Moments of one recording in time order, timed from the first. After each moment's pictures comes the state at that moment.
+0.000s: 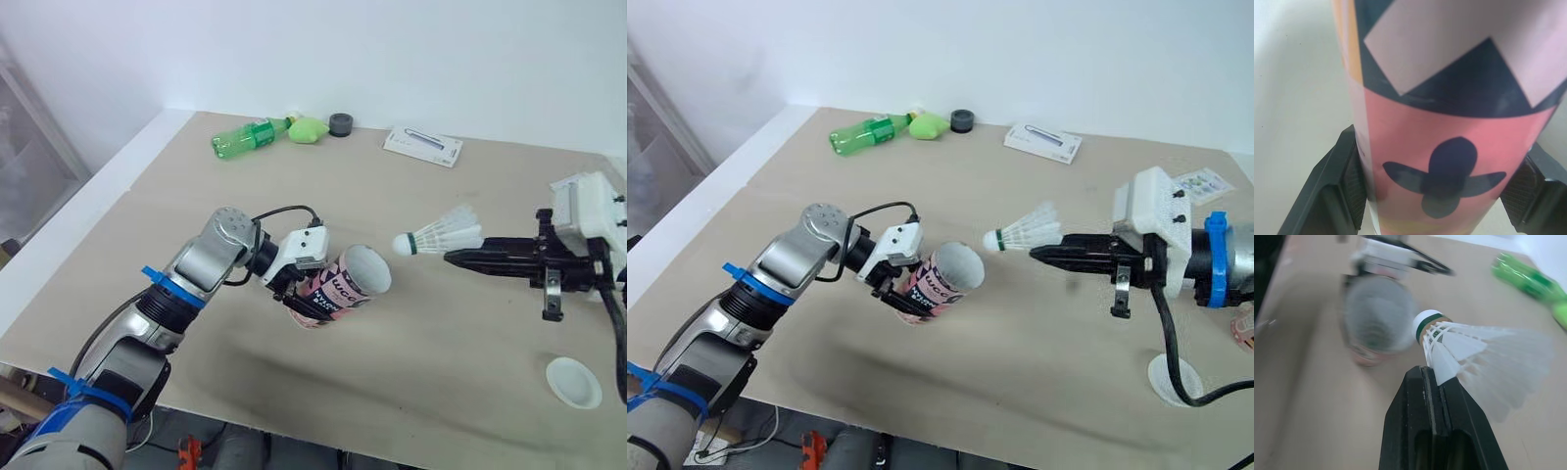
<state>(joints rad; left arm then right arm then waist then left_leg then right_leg) -0.89 0.42 -0.46 0.17 -0.13 0.53 -1.46 -0.24 -1.20 -0.42 -0.52 0.74 0.63 1.18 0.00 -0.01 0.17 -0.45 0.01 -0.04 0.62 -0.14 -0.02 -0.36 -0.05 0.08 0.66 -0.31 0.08</state>
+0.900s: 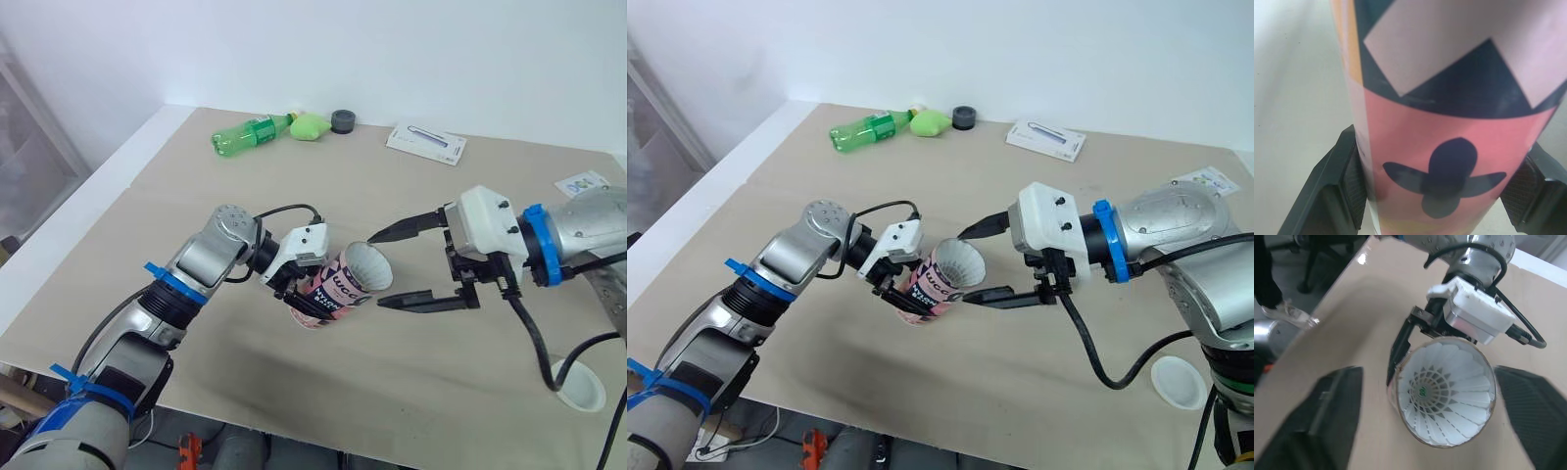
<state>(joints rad) -0.90 0.42 -0.46 0.19 -0.14 0.53 -1.47 -0.60 -1.09 -0.05 -0.48 0.70 0.62 1.26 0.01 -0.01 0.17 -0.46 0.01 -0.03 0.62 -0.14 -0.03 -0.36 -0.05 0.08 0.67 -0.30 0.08</state>
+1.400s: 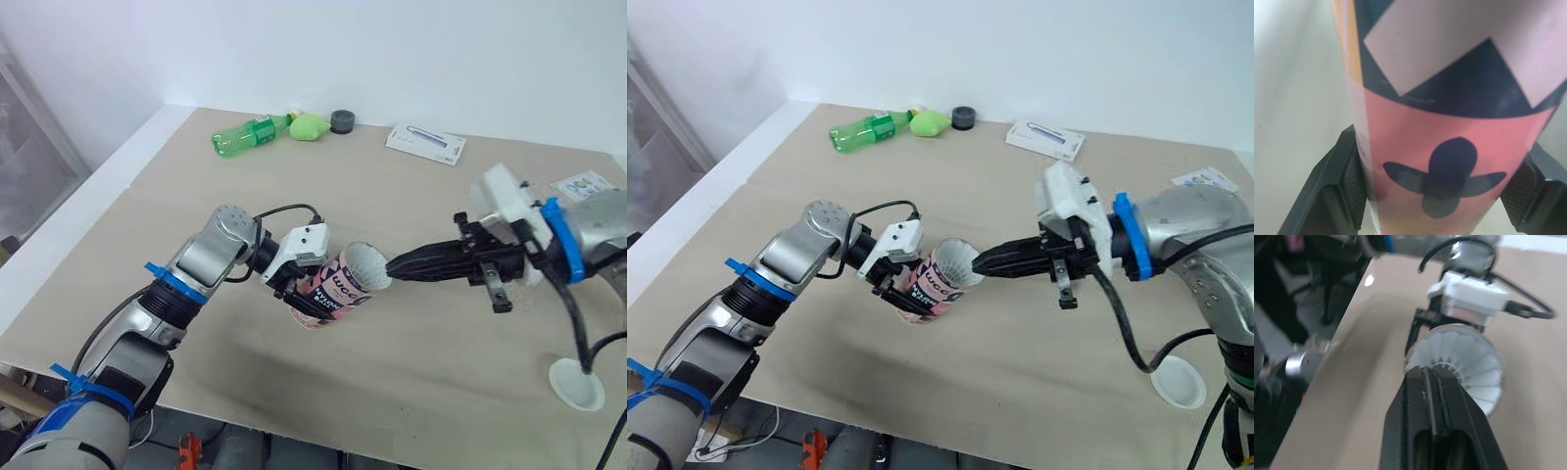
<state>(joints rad) -0.91 0.42 -0.46 0.20 -0.13 0.51 -1.47 -0.67 -1.08 0.04 -0.42 0.74 0.74 1.27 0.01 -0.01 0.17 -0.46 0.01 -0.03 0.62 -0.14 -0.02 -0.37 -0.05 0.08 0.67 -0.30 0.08</state>
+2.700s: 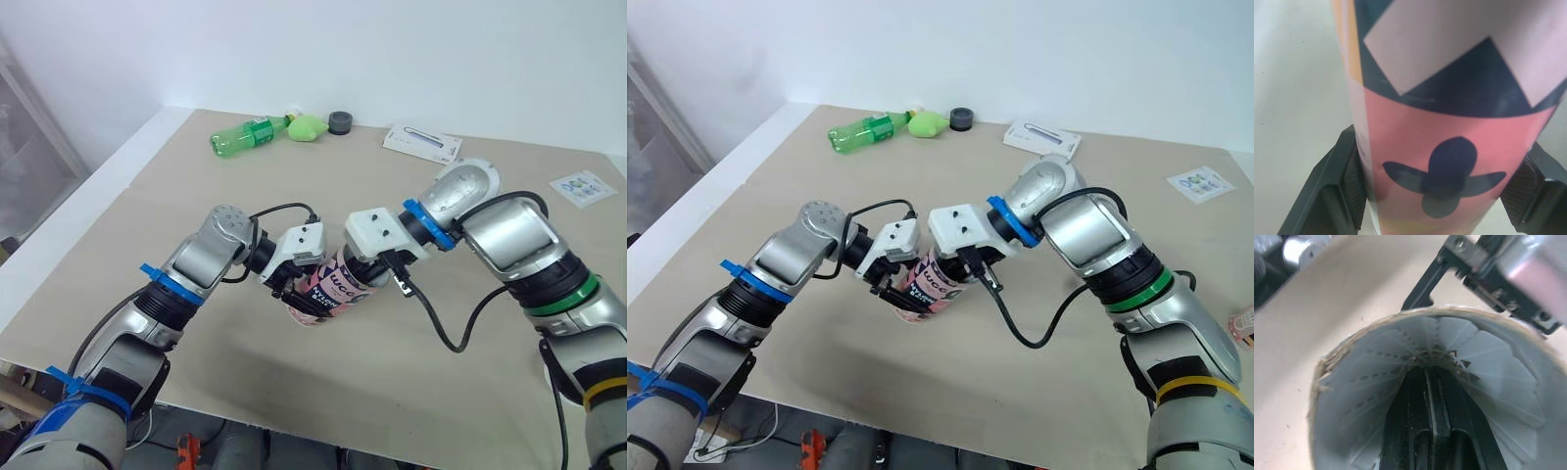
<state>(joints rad) -0.90 0.44 -0.45 0.17 -0.14 0.53 -1.45 -1.04 -0.80 0.49 -0.05 0.23 0.44 1.57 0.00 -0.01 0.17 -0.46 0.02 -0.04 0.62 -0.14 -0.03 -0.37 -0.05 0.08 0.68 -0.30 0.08</state>
